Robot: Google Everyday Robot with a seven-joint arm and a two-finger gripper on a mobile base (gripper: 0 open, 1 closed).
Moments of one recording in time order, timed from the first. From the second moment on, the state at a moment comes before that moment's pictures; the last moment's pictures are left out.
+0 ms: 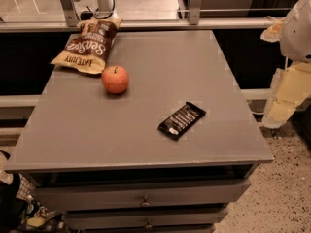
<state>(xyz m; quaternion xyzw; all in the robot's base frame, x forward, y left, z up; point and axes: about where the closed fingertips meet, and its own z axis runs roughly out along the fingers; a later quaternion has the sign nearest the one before) 0.438 -0.214 0.986 -0.60 0.78 -0.05 0.17</state>
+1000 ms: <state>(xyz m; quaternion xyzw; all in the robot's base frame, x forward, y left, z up) 0.505 -0.147 0.984 -0.60 0.74 0.04 0.29</state>
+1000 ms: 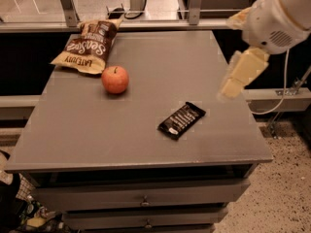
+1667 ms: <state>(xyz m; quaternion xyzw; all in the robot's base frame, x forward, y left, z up) 0.562 -0.054 0.938 -0.59 0.72 0.12 0.34</state>
